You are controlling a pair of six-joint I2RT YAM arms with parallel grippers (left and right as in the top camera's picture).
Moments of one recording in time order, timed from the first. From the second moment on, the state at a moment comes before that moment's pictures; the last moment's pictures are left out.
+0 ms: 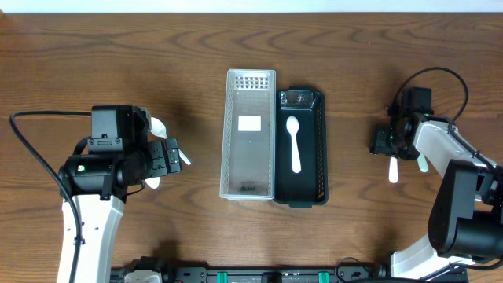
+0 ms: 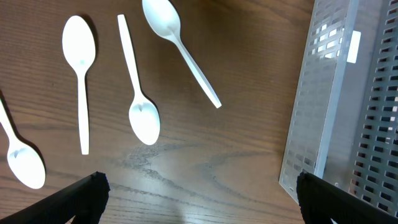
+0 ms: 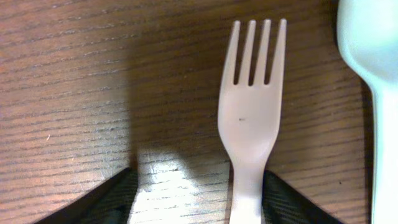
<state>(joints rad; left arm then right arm) 0.01 1.11 1.06 -1.09 0.07 -0.16 -0.14 1.78 0.97 -0.55 0.01 0.05</state>
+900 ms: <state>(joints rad) 0.01 1.11 1.06 -1.09 0.07 -0.16 -0.14 1.78 0.97 -0.53 0.02 0.08</state>
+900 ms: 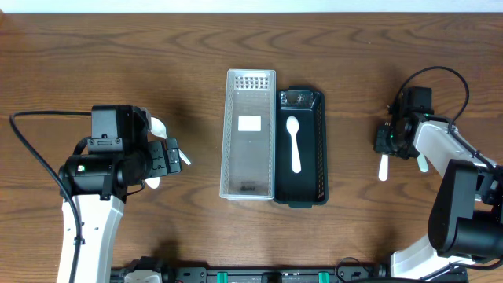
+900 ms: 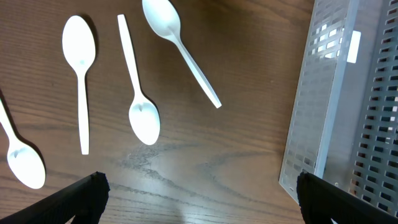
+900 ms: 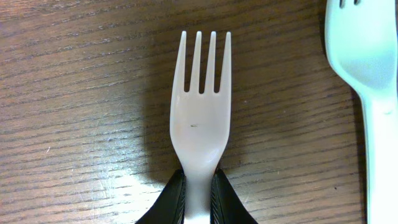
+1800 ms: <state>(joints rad) 0.01 1.11 1.06 -1.09 0.07 -0.16 0.48 1.63 1.26 -0.70 0.02 0.38</state>
